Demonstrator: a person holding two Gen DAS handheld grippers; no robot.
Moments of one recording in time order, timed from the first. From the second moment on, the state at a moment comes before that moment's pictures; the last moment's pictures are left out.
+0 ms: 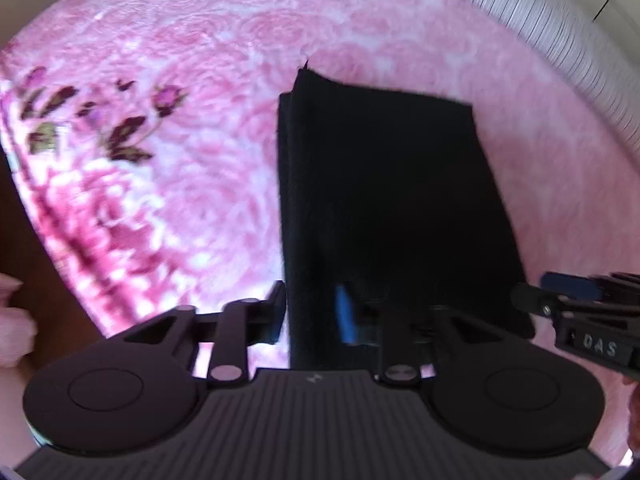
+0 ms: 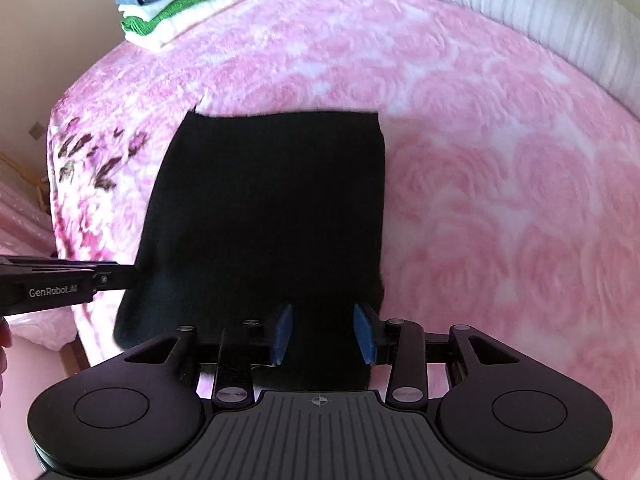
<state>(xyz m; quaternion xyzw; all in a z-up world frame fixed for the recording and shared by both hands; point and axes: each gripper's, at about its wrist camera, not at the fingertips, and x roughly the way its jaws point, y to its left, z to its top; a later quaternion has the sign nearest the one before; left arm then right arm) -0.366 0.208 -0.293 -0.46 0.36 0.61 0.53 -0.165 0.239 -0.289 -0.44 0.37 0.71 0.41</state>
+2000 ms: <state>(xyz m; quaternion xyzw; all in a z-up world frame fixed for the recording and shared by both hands) -0.488 0.245 -0.408 -0.69 0.03 0.47 0.55 -0.073 0.330 -0.381 -0.22 0.65 0.66 0.30</state>
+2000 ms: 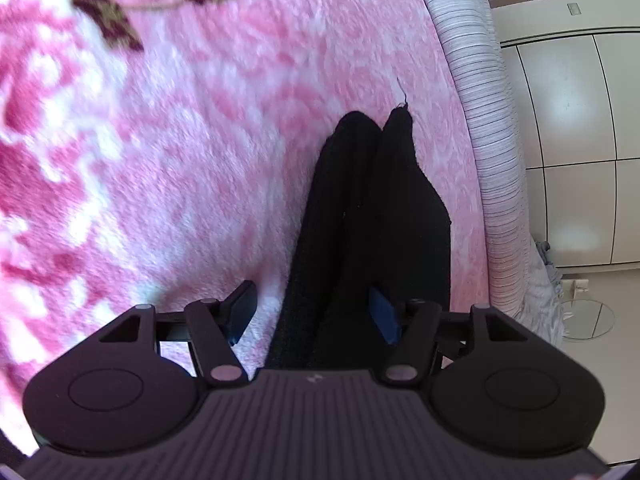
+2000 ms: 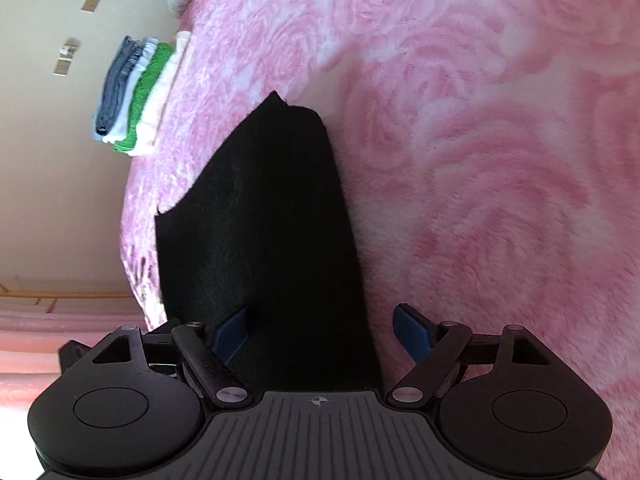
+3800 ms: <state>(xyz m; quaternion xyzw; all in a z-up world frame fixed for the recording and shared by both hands) -0.860 0.210 -0.111 -0.56 -0.03 0.50 0.66 -0.534 0.276 -0.111 -0.13 0.59 0.76 0.24</state>
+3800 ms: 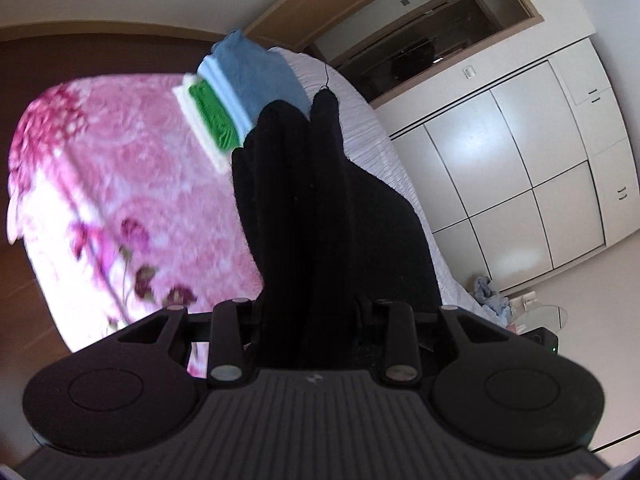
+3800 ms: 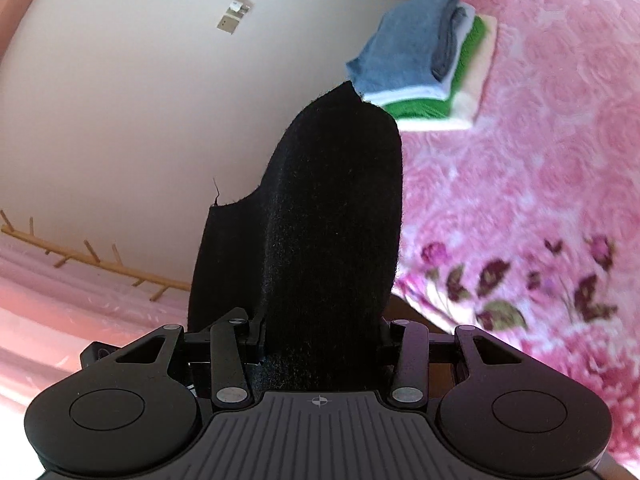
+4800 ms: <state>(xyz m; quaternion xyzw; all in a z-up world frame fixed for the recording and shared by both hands) -0.936 0.636 -0.050 -0.48 0.07 0.35 0.80 -0.617 0.560 -0.062 0.06 0.56 0.72 0.41</state>
